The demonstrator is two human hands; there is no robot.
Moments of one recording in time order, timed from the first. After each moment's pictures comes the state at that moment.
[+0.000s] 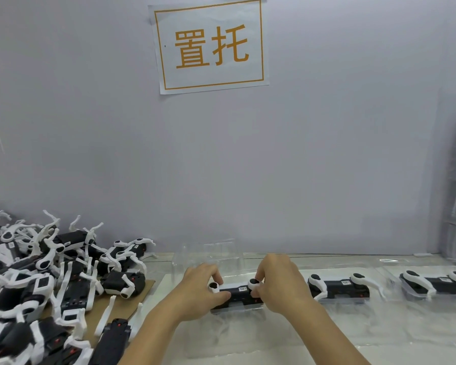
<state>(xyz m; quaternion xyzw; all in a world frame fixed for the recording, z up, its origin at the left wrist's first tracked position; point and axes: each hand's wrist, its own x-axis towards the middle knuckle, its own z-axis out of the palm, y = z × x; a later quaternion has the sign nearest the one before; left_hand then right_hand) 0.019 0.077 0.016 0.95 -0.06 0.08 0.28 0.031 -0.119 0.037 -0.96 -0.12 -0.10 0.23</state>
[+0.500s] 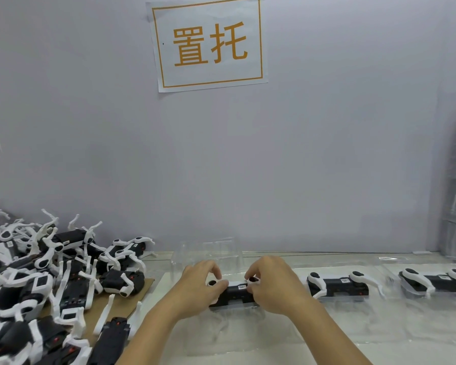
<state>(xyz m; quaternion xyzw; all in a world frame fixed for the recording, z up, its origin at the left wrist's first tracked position) 0.016 0.074 0.020 0.95 -0.04 0.09 0.31 0.031 -0.119 0.034 -0.95 -0.17 -0.09 0.25</state>
